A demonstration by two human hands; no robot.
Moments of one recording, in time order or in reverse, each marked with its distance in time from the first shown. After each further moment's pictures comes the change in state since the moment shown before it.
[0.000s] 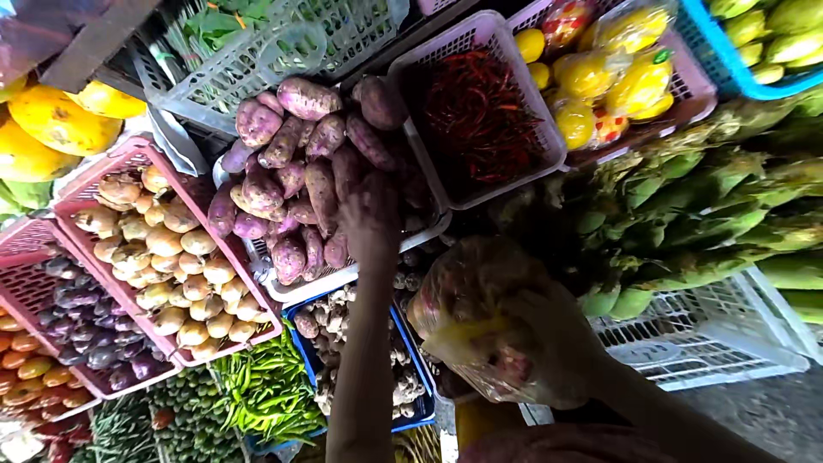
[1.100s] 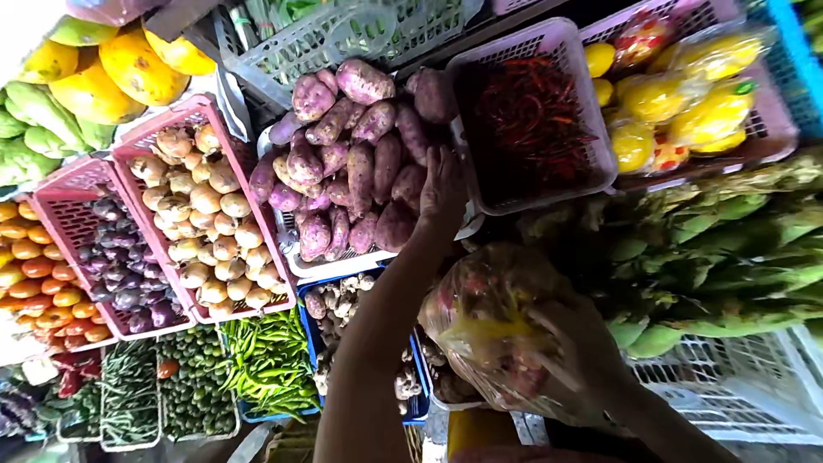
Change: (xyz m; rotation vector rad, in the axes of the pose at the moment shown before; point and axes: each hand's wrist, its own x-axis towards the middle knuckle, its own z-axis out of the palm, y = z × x) left_hand 0.043 0.041 0.046 0.405 -0.385 0.386; right_hand 0.005 0.007 0.003 -0.050 0.078 -0.059
